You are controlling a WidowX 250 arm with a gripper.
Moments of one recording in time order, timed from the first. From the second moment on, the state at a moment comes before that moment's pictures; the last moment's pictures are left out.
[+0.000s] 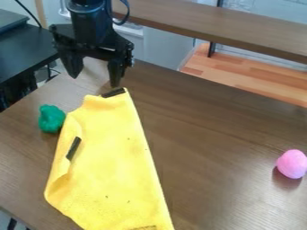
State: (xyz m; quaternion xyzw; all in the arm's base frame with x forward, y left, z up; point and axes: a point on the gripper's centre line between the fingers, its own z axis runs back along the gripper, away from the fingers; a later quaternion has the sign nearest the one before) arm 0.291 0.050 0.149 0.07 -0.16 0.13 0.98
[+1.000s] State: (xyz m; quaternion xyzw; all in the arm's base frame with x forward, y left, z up) arm 0.258 0.106 0.055 0.06 -0.12 0.18 0.97
